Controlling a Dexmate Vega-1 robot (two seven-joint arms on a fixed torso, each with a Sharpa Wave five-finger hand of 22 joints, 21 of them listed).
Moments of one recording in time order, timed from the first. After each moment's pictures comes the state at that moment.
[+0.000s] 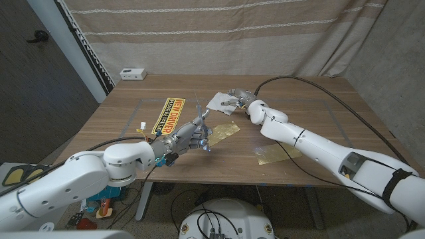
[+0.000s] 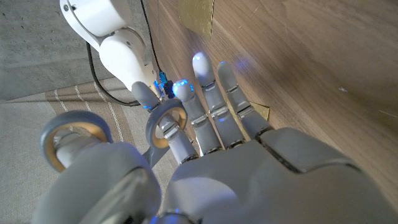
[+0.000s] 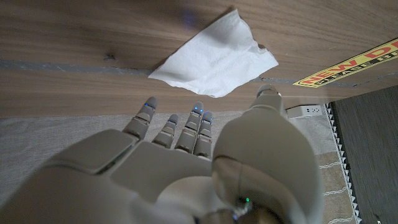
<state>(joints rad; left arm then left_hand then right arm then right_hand) 1.39 1.12 0.17 -2.40 -1.01 0.37 0.21 0.44 -0.20 -0.34 -0.14 0.27 0.94 -0.25 0.79 0.86 0.97 -0.17 1.18 1.11 0.93 -0.13 0.94 0.96 0.51 -0.05 0.82 1.00 -0.45 -0.45 -0.94 -1.48 -0.33 -0.51 -0.07 0.83 0.11 -0.26 -0.05 0.57 0.27 -0.06 0.18 0.19 0.36 -0.10 0.23 0.20 0.05 -0.04 0.18 0.19 0.11 0.12 0.21 0.18</state>
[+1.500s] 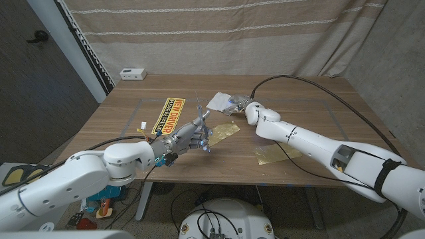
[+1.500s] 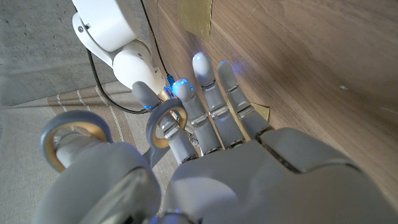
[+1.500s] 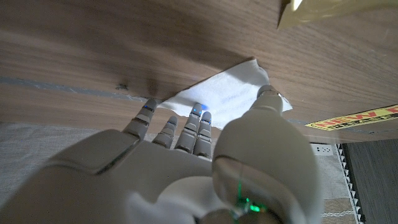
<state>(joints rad) 1.37 1.13 0.18 -2.38 -0.99 0.36 0.17 0.44 -0.20 -0.34 -0.14 0.28 0.94 -0.25 0.78 0.86 0.98 -0.17 1.16 1.11 0.93 -0.13 0.94 0.96 0.51 -0.05 0.84 0.99 -0.37 -0.41 -1.05 -1.35 -0.38 -0.57 0.00 0.83 0.12 -0.26 -0.04 0.57 0.25 -0.05 0.19 0.19 0.33 -0.09 0.22 0.20 0.03 -0.03 0.18 0.19 0.08 0.12 0.20 0.18</state>
